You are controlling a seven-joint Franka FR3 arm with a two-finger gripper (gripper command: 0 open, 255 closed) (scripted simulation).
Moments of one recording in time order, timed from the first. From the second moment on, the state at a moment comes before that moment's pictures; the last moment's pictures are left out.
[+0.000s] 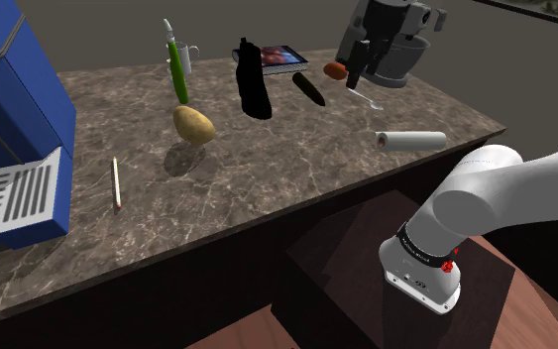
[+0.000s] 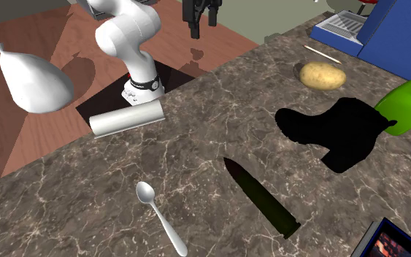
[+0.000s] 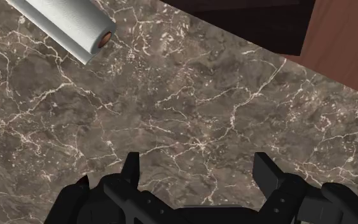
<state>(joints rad) -0.02 -0.80 0.05 -2.41 -0.04 1.68 -0.08</state>
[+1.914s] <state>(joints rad) -0.19 0.16 -0.06 -1.90 -0.18 2.13 0.06</state>
